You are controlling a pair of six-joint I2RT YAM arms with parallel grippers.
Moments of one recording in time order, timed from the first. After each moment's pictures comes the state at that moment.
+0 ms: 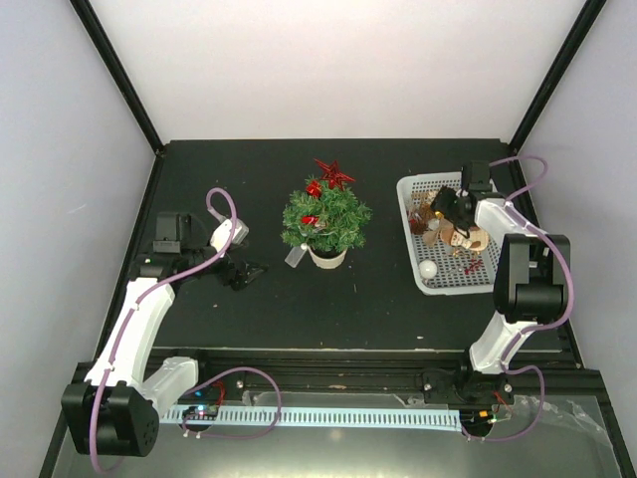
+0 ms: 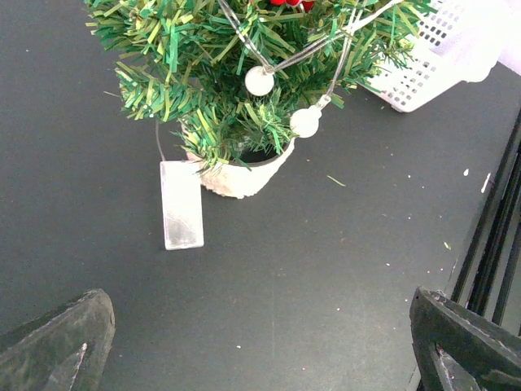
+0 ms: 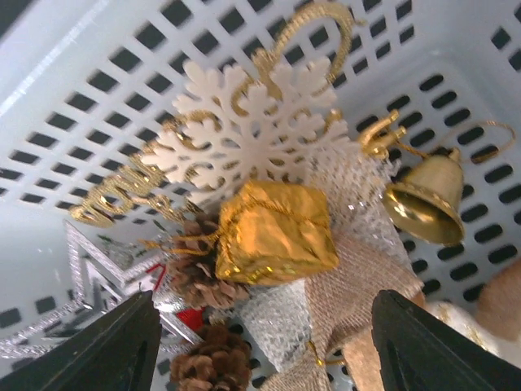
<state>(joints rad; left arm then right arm) -0.01 0.97 0.79 -0.71 0.83 0.46 -0.02 1.76 1.17 -0.40 -0.09 0.53</state>
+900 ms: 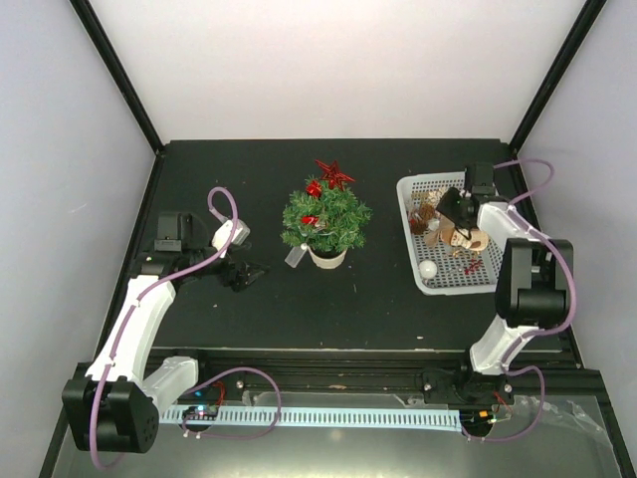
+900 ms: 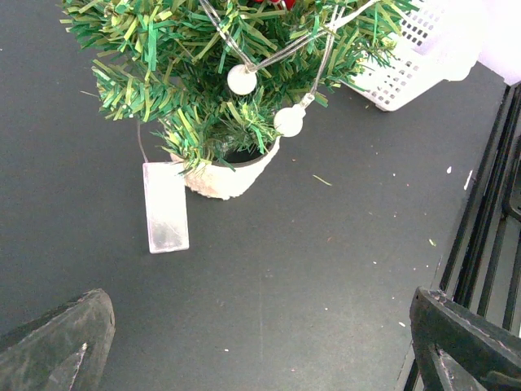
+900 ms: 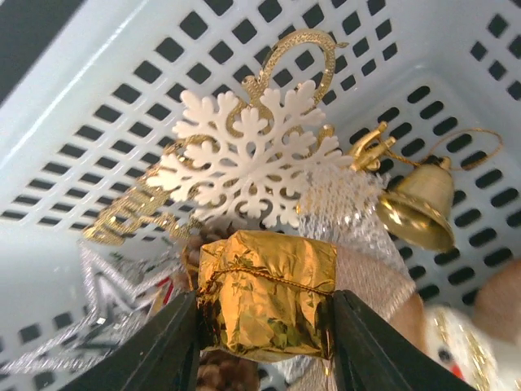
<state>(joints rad) -0.01 0.99 0.79 -0.72 0.87 0.48 -0.03 1.77 1.16 -0.34 -0.10 0.59</state>
